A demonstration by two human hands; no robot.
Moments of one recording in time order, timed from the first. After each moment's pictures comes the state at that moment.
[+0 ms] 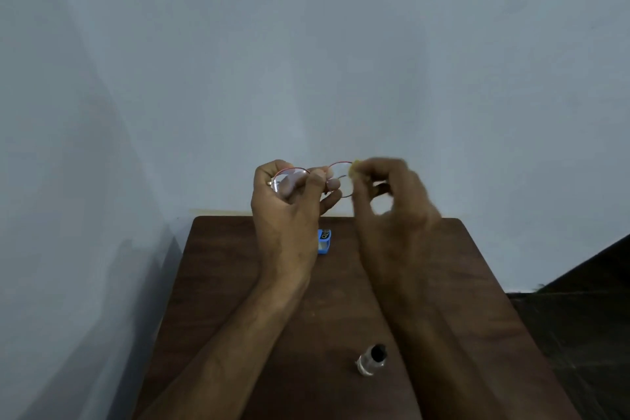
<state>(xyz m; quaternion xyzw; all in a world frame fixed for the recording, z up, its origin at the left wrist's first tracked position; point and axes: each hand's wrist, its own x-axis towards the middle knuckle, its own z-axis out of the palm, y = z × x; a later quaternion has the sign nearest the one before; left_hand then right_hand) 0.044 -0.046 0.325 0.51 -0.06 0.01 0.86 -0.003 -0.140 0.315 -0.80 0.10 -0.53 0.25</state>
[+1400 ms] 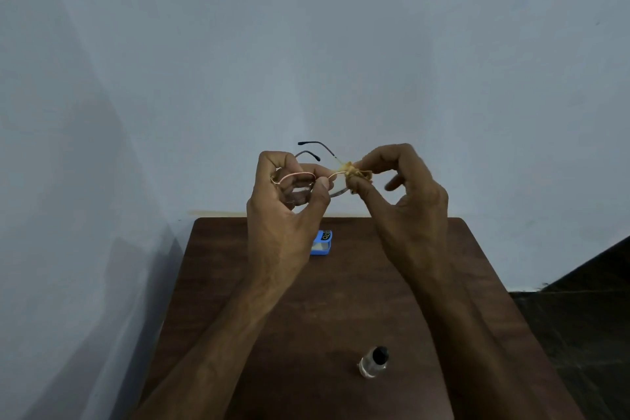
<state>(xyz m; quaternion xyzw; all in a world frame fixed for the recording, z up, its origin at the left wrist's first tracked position) 0.063 -0.037 0.307 0.70 -0.20 0.13 0.68 0.003 -0.183 0.322 -0.84 0.03 -0.43 0.32</state>
